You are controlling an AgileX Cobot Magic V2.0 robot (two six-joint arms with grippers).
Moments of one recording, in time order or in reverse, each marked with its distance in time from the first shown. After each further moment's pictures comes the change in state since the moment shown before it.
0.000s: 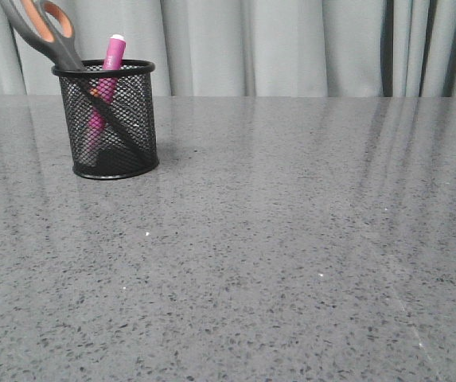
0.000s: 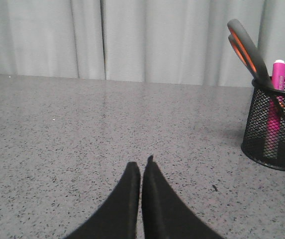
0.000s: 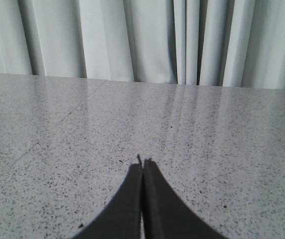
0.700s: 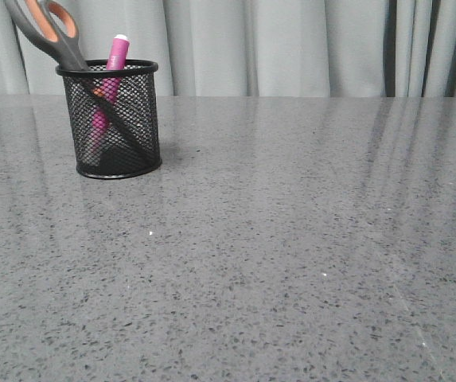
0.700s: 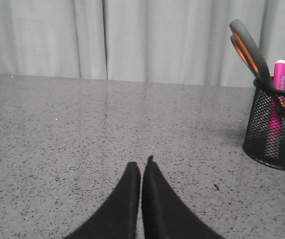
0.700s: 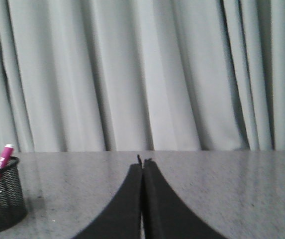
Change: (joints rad) left arm 0.000 0.000 0.000 0.000 0.000 0.002; right arm 0.000 0.301 -0.001 -0.338 -0.543 0.510
